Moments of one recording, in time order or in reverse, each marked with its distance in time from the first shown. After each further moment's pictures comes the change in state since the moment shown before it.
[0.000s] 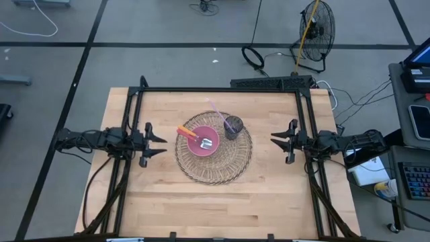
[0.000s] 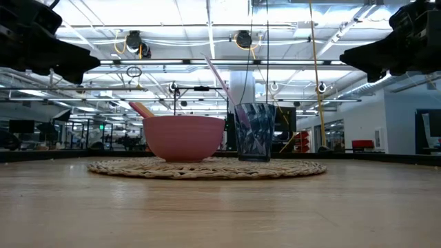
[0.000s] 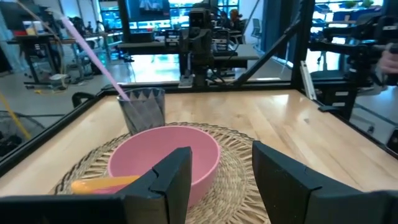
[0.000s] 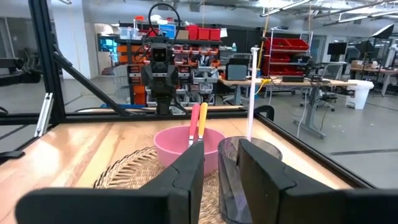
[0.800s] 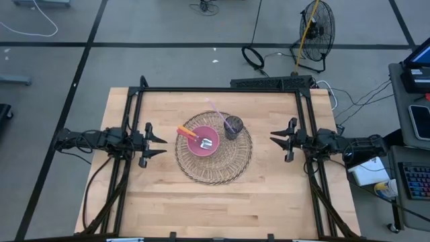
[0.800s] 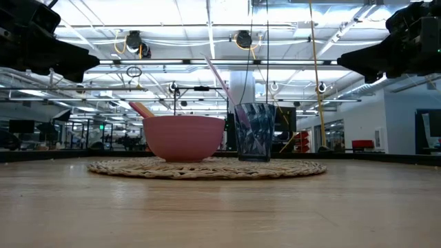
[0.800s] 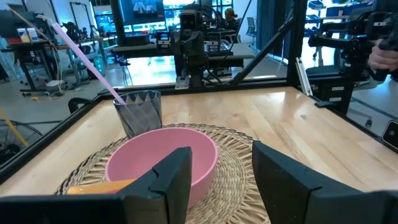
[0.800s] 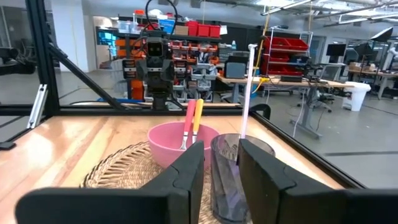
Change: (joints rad) left arm 0.000 0.000 -0.001 0.003 0.023 0.036; right arm -0.113 0.001 -0.003 -0.021 -0.110 -0.023
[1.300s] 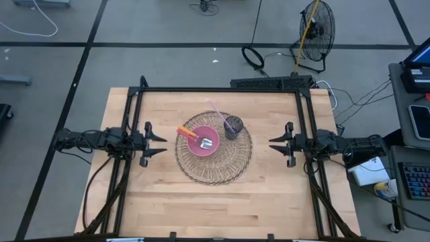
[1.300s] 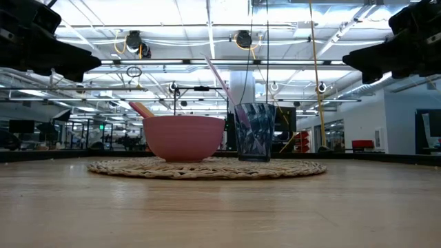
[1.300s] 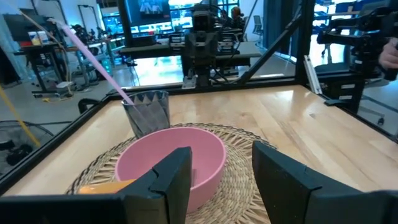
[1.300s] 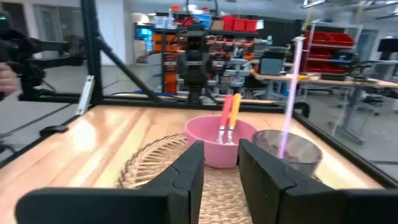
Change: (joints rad) left arm 0.000 0.001 0.000 -0.005 -0.025 0.016; right arm 0.000 0.000 0.000 -0.080 -0.126 0.000
